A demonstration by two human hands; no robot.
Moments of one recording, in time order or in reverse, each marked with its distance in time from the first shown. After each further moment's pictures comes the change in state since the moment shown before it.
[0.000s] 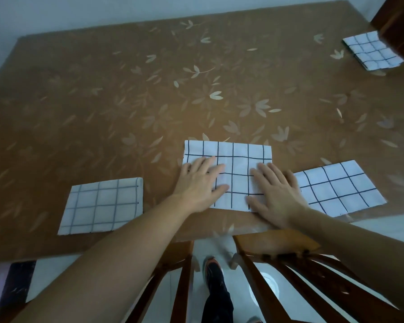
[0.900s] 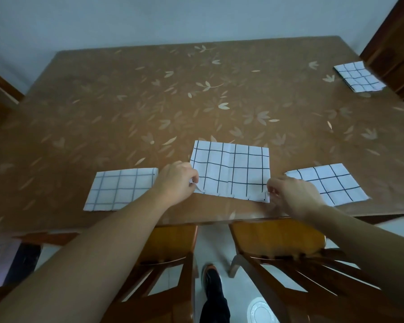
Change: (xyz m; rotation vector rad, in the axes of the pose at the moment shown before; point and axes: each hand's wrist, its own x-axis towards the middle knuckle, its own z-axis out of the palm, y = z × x) left_hand -0.075 -0.027 -0.036 -0.068 0.215 -0.052; right_hand -0.046 0.002 -0.034 -0.044 0.108 -0.006
